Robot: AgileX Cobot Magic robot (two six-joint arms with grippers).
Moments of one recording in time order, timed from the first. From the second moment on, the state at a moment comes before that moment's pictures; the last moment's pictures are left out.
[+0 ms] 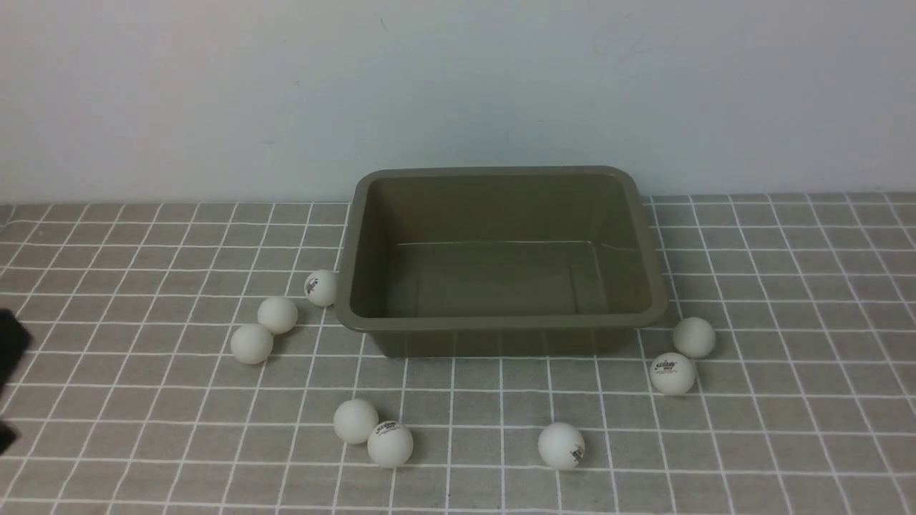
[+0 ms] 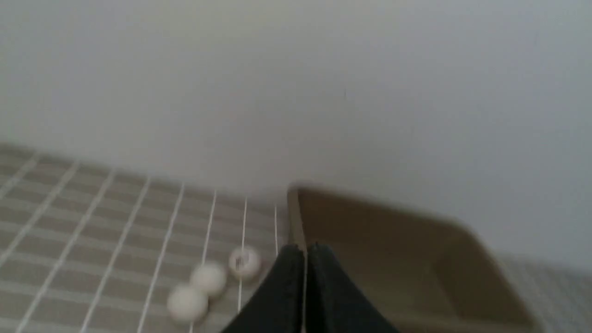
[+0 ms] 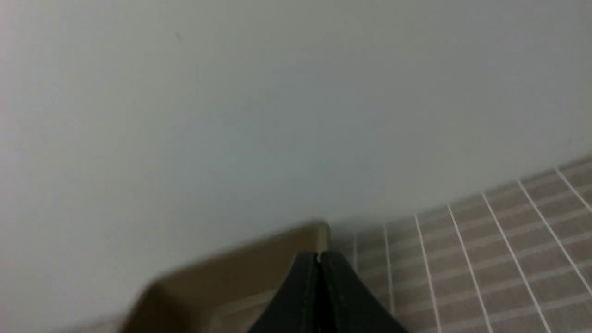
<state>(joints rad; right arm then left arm) 0.01 0.44 -0.51 0.30 0.47 0.19 0.00 0.45 -0.51 -0.52 0.51 0.11</state>
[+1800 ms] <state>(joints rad) 0.13 2.08 -1.45 0.13 0.96 0.15 0.00 0.92 -0.71 -0.39 0.99 0.34</state>
